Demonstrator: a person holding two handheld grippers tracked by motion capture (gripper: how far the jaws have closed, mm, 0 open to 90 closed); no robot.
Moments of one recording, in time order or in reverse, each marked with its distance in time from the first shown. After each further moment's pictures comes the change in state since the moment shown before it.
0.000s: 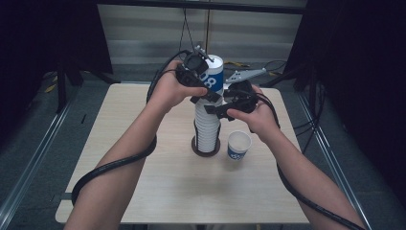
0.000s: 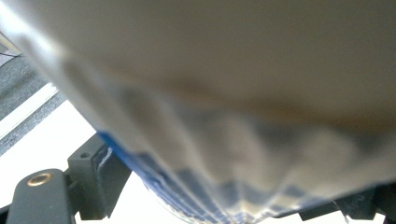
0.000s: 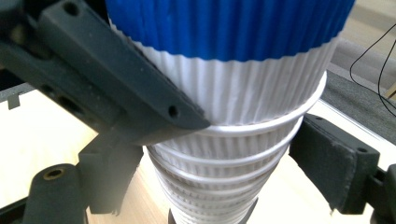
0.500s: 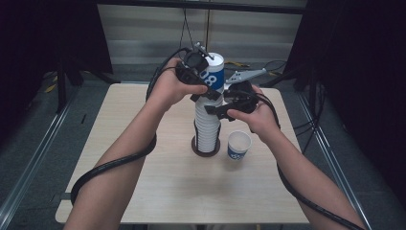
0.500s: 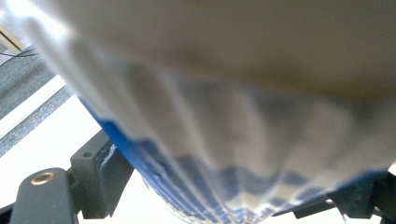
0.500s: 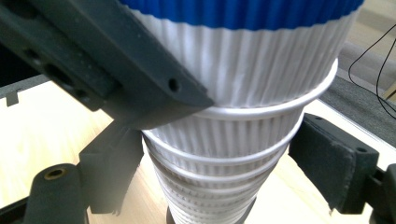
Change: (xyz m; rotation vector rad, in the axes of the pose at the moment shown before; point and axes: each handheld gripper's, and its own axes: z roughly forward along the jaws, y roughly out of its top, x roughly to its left) left arm 0.000 0.004 -0.004 -0.001 -0.006 -0.003; right arm 0.000 -0.001 -0.001 0.005 -0.002 -0.009
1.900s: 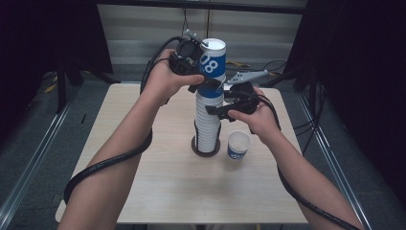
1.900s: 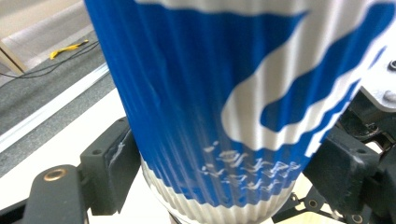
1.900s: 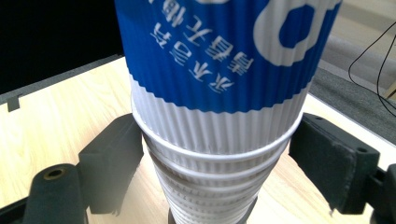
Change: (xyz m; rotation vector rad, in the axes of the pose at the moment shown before) left arm 0.002 0.008 -0.028 -0.123 -0.011 -0.031; right arm -0.001 -0.004 -0.001 -0.019 -0.005 0.016
